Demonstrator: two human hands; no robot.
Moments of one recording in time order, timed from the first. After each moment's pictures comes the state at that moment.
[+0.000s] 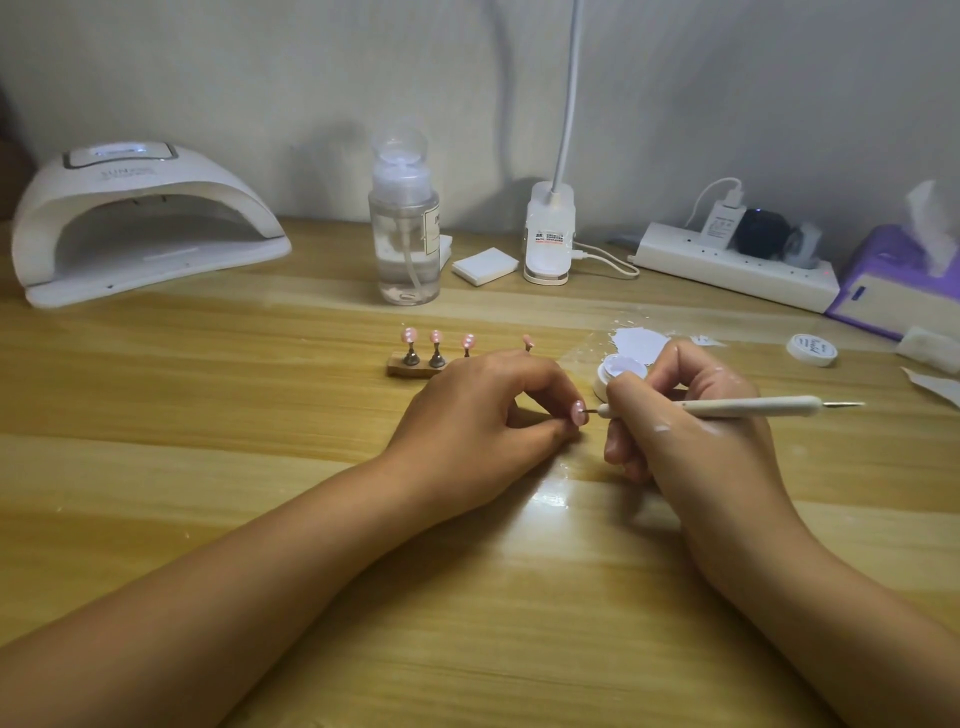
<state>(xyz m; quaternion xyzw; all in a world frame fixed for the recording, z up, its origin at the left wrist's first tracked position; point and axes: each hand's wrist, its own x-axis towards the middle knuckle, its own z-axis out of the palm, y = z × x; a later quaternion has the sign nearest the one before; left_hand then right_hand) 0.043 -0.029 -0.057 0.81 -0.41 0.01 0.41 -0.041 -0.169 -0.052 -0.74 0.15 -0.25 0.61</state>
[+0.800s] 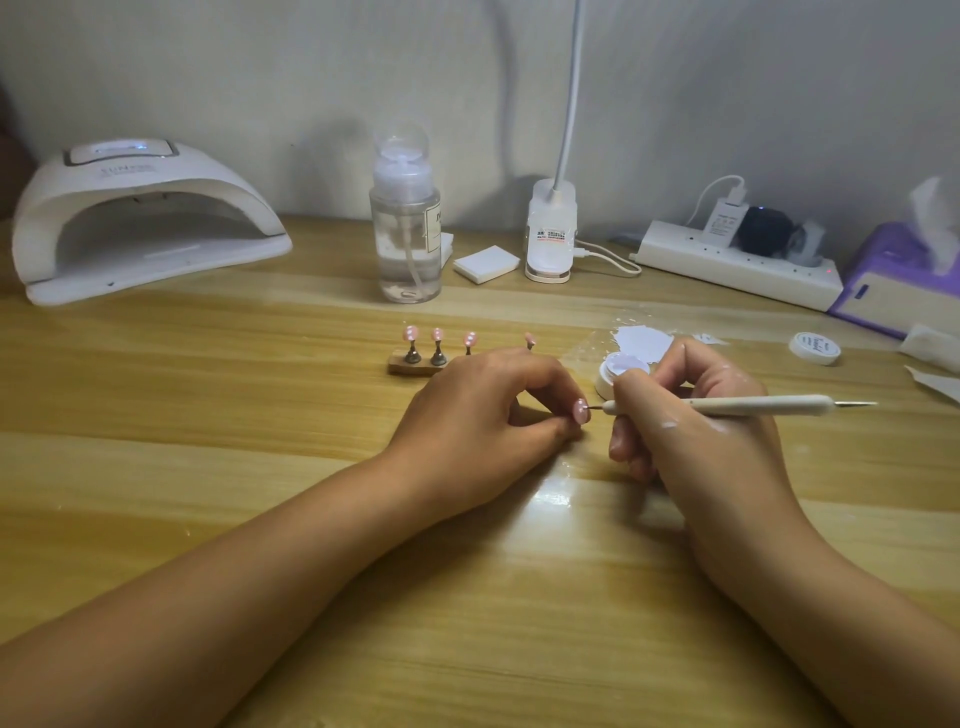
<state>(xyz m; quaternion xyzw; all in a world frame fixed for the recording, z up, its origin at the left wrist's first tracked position) 0.042 -0.028 -0.057 0.81 -0.41 0.01 0.41 -0.042 -0.167 -0.049 -0.73 0.15 -0.25 0.62</state>
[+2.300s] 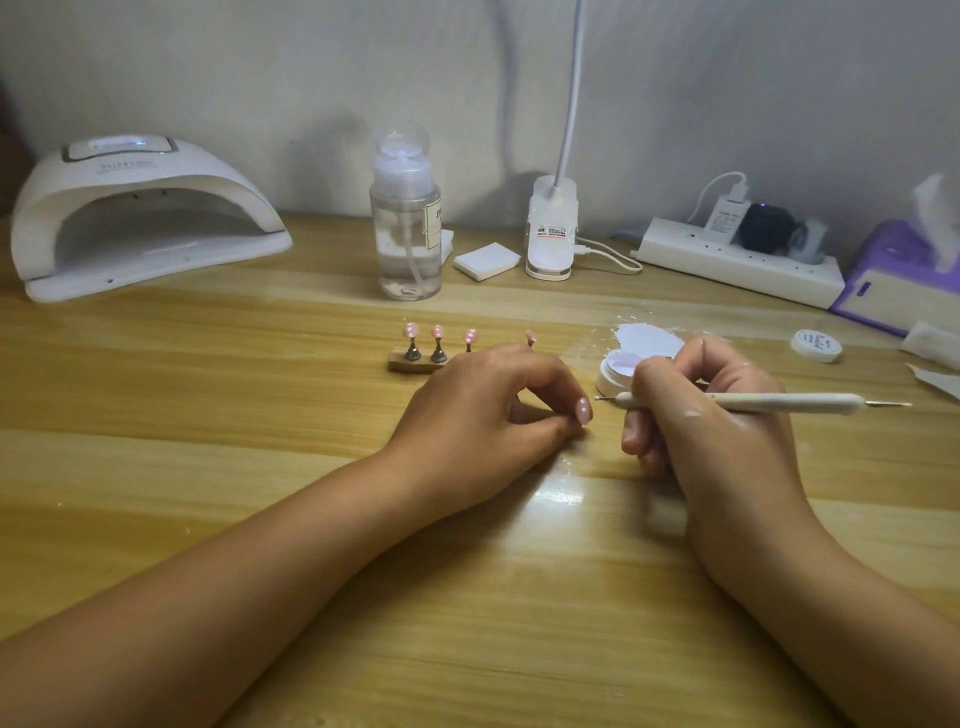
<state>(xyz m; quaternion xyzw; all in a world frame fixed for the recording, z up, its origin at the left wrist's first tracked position) 0.042 -0.028 -0.056 0.81 -0.42 0.01 0.42 -0.048 -0.164 -0.040 -0.67 0.15 -0.27 0.68</state>
